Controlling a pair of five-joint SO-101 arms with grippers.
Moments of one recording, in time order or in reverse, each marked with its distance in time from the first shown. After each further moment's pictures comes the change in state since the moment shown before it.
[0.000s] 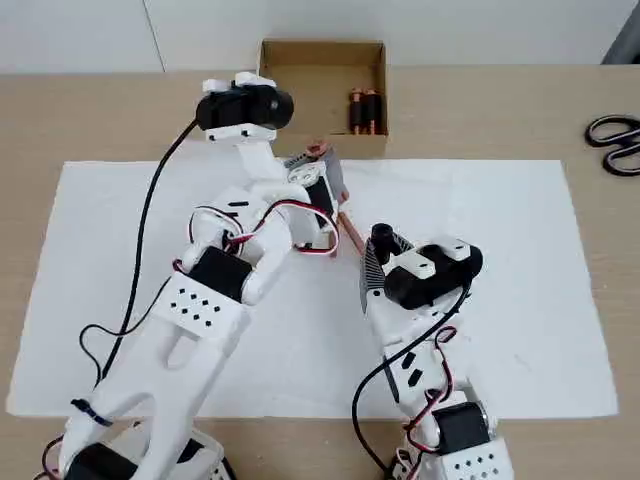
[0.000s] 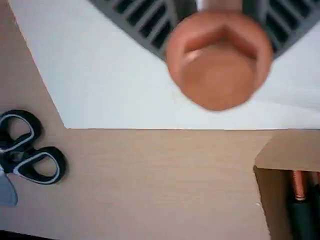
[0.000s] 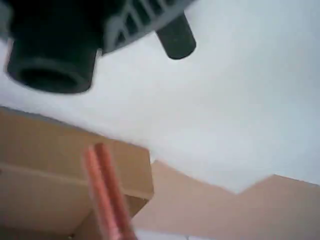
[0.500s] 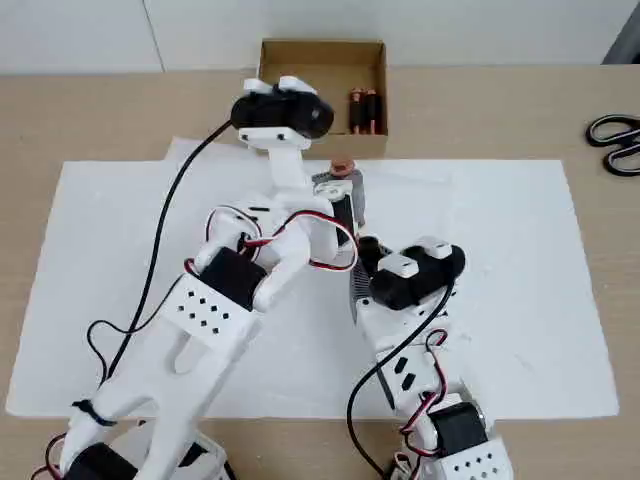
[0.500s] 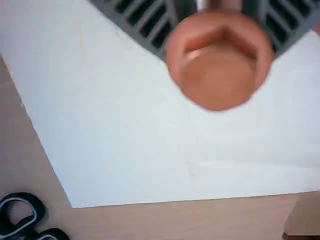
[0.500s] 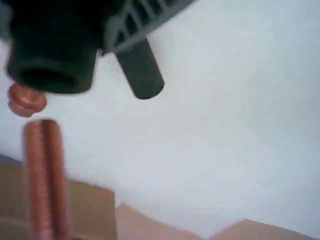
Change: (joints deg) left arm 4.2 0.0 -7.9 15.7 -2.6; right arm -4.3 0.0 0.0 4.0 0.0
